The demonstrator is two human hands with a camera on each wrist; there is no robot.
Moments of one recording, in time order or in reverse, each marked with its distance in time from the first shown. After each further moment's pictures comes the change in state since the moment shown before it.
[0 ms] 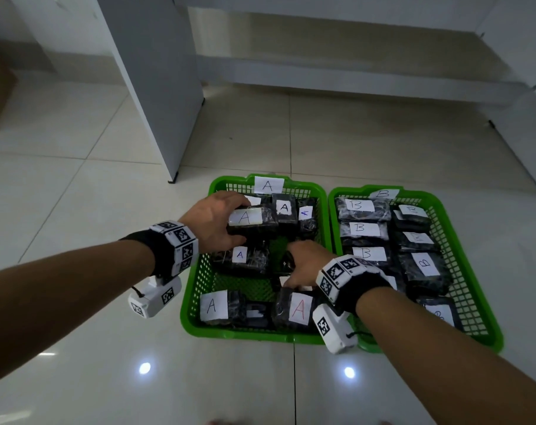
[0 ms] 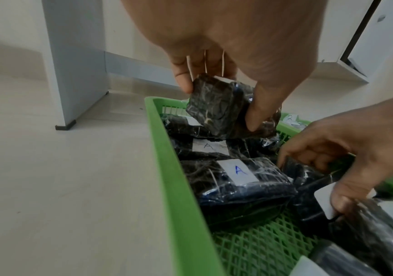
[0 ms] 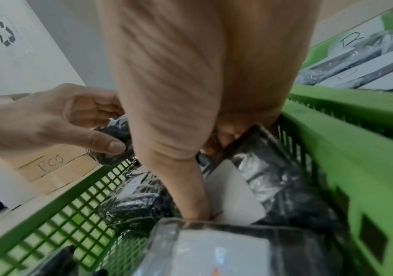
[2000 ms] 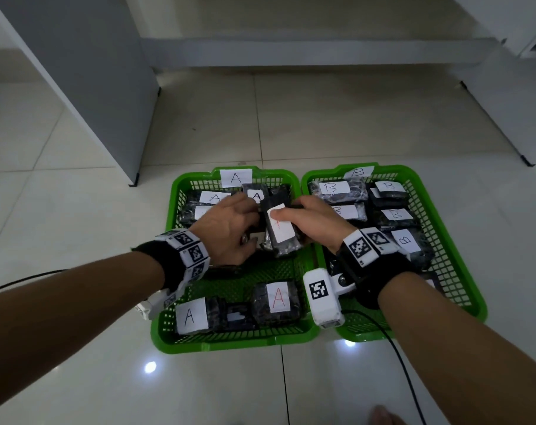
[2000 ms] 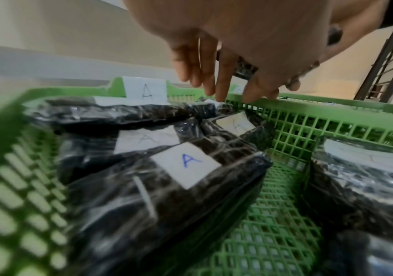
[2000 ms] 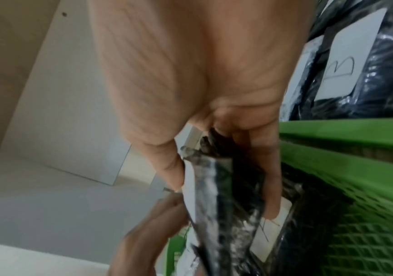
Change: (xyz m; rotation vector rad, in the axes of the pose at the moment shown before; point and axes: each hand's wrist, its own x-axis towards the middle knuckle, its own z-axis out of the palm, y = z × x) left_hand 0.038 0.053 0.036 0.182 0.007 0.414; right_hand -0.018 0.044 -0.040 0.980 0.309 0.073
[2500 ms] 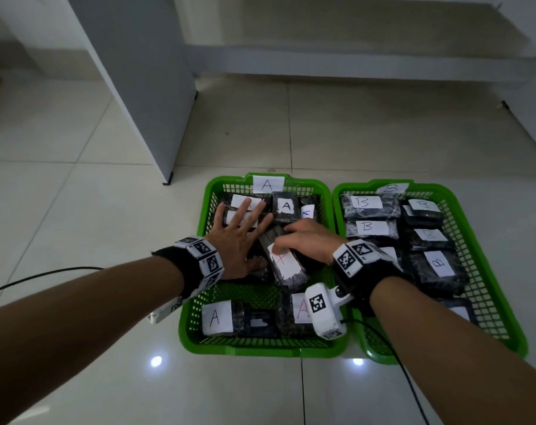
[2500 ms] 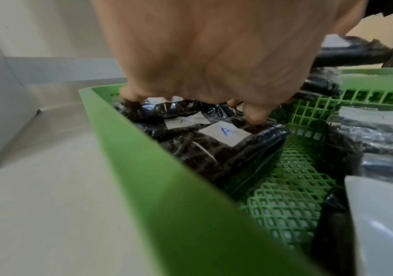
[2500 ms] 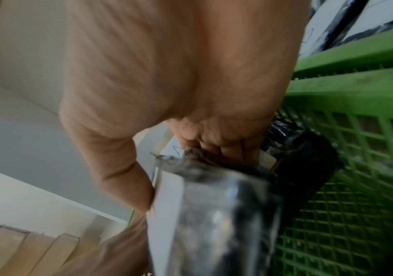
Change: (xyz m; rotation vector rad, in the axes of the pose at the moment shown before) left_hand -0.036 -0.019 0.027 0.278 -0.437 -0.316; right_hand 0.015 -0.016 0.045 -0.260 -0.237 0.023
